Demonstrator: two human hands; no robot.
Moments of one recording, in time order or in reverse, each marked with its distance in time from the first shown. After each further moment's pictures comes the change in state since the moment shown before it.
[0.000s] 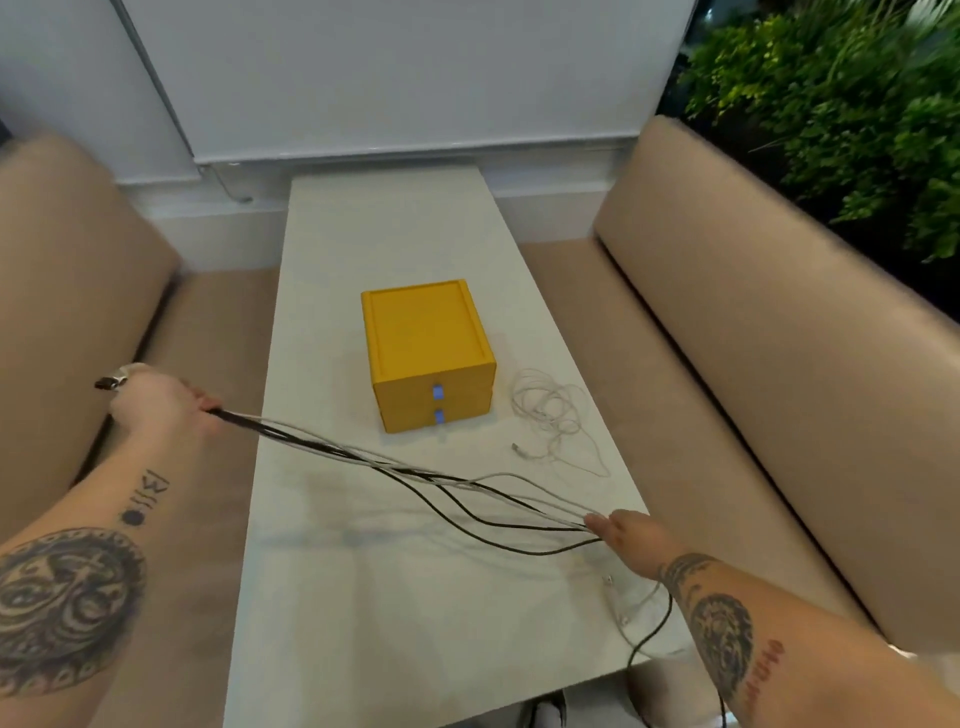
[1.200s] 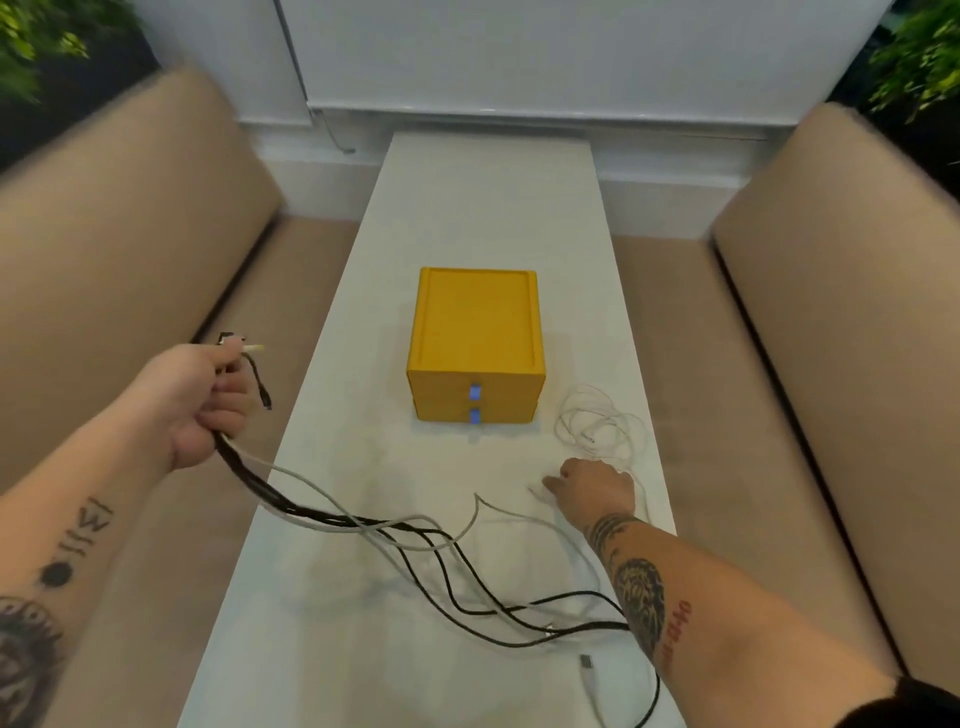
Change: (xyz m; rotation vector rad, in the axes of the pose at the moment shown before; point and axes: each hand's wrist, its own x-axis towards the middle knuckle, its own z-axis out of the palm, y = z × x) left_hand -0.050 -0.005 -0.013 0.305 -0.261 -0.229; right_hand 0.123 -0.099 -0.007 -0.451 0.229 -0.250
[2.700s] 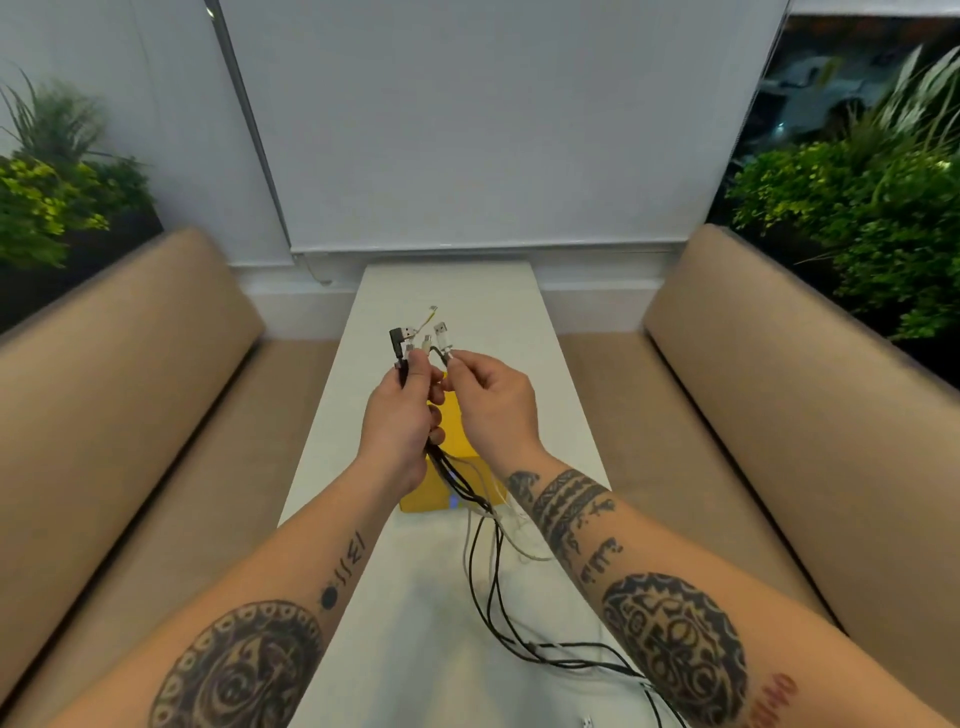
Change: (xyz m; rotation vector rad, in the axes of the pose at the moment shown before) left_hand -0.070 -0.020 0.188 -0.047 -0.228 0.555; right_hand -0.098 -0.119 -0.226 1.317 0.535 -0.372
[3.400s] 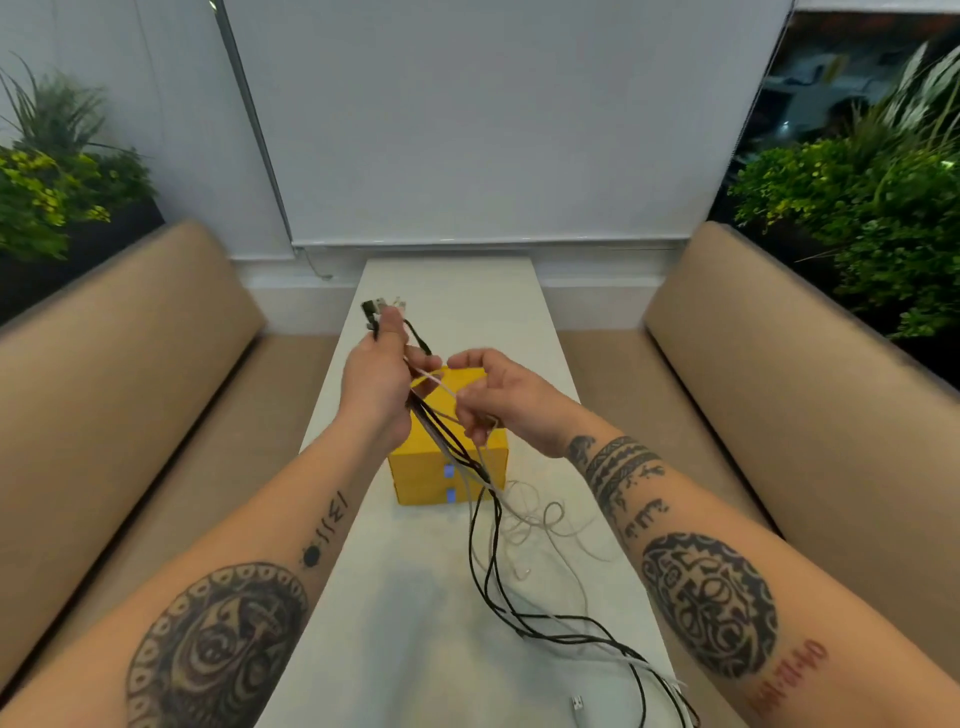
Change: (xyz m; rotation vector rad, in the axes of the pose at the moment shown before) left_hand 0.015 0.032 0.002 -0.114 0.091 0.011; right_hand 0.022 0.010 -0.051 0.117 -0.732 0.083
